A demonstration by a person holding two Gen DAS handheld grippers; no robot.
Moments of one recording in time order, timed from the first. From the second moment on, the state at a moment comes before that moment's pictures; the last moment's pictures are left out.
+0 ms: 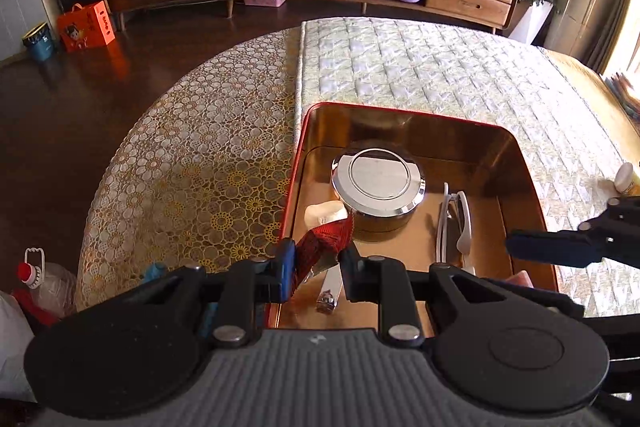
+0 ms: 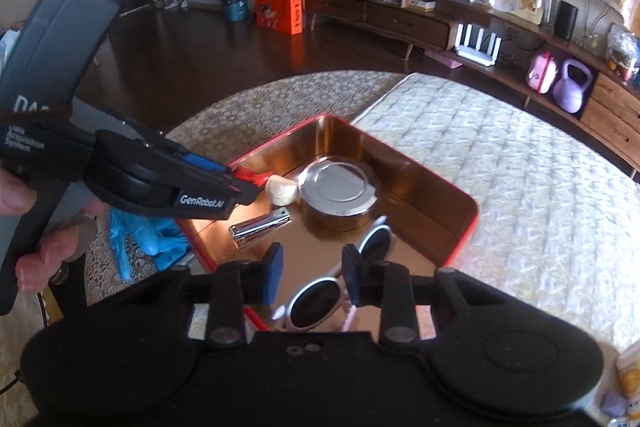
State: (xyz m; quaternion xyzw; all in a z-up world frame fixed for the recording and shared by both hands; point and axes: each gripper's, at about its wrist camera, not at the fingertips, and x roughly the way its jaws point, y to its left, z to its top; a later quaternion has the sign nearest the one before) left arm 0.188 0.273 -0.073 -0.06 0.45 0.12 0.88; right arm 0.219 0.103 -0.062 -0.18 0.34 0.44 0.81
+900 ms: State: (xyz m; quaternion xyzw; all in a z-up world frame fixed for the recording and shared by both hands) left arm 0.198 0.261 -0.095 -0.04 0.48 0.10 0.87; right arm 0.214 0.084 -0.068 -0.15 0.36 0.45 0.81
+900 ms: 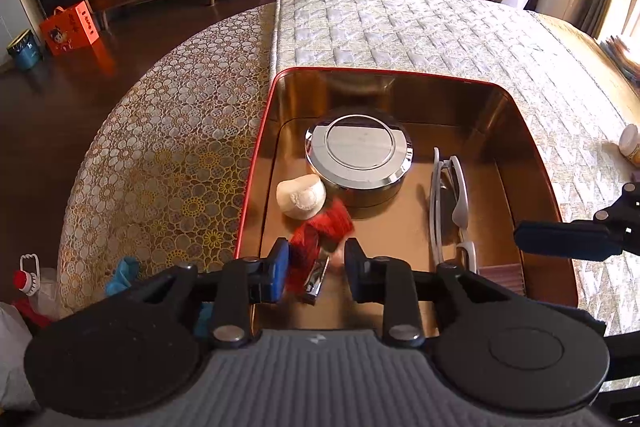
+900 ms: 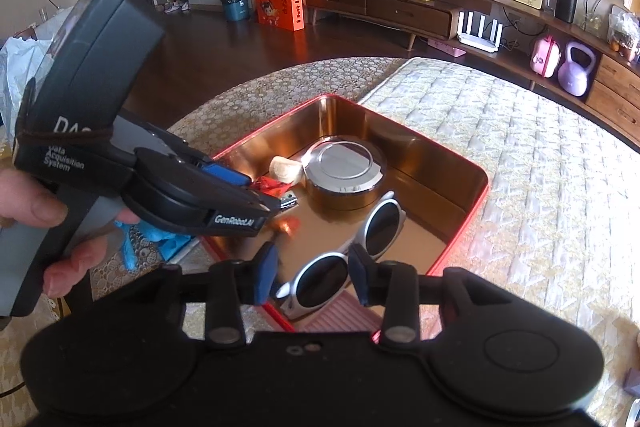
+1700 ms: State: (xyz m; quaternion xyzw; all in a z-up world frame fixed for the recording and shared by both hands) left arm 0.166 0.224 -0.057 -0.06 0.42 0.09 0.90; right arm 0.207 0.014 -0.048 -0.09 0.35 0.42 0.84
